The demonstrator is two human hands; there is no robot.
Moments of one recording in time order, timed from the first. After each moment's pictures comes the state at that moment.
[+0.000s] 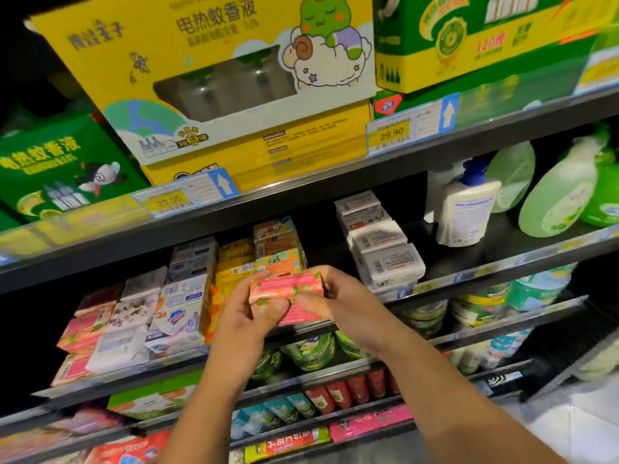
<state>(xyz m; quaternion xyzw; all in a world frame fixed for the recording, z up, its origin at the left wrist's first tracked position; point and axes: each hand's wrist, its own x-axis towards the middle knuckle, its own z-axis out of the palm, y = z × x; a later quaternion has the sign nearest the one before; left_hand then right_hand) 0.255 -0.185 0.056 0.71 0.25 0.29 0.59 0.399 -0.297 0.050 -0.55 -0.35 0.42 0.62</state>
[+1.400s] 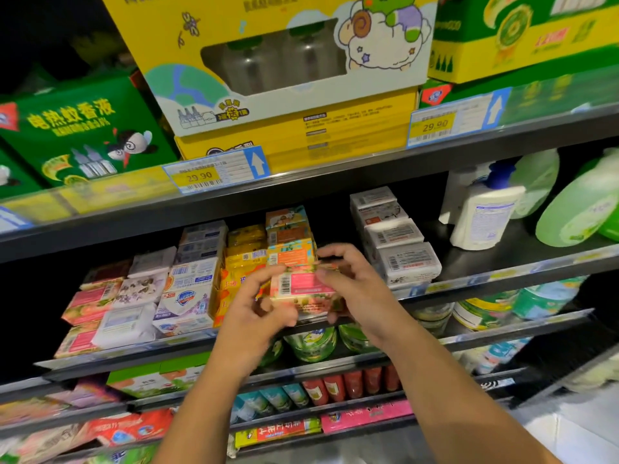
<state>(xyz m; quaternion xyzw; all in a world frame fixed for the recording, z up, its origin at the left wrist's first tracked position) 0.240 -0.169 0.040 0.71 0.22 0.28 0.61 0.393 -0.281 0.047 -0.56 -0.28 0.40 0.67</state>
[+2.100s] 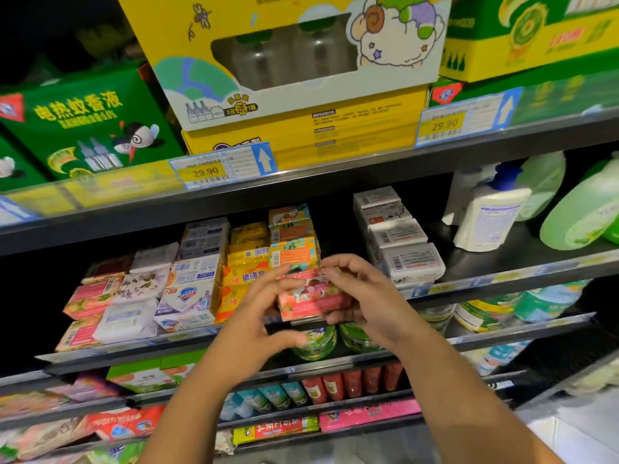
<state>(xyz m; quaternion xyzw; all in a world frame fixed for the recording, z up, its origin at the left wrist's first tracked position) 0.226 -0.159 0.043 0.87 0.17 0.18 0.43 0.397 -0.291 0.043 -0.49 -0.24 0.48 0.68</state>
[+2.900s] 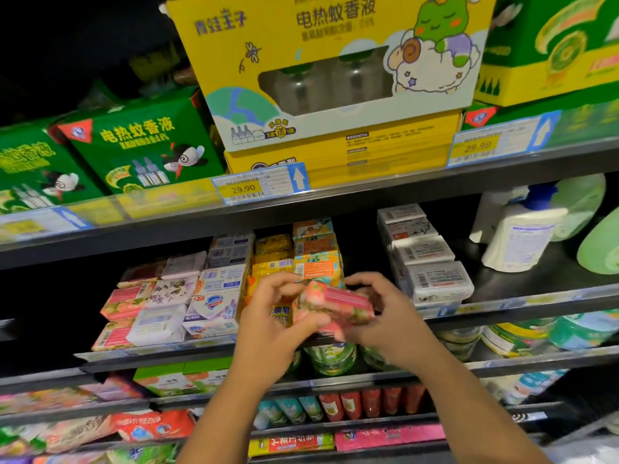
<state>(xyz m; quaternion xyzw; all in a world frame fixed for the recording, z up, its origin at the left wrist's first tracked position) 0.233 -0.172 0.058 0.79 0.23 0.36 0.44 0.401 -0.288 0.019 -0.64 -0.41 0.30 0.57</state>
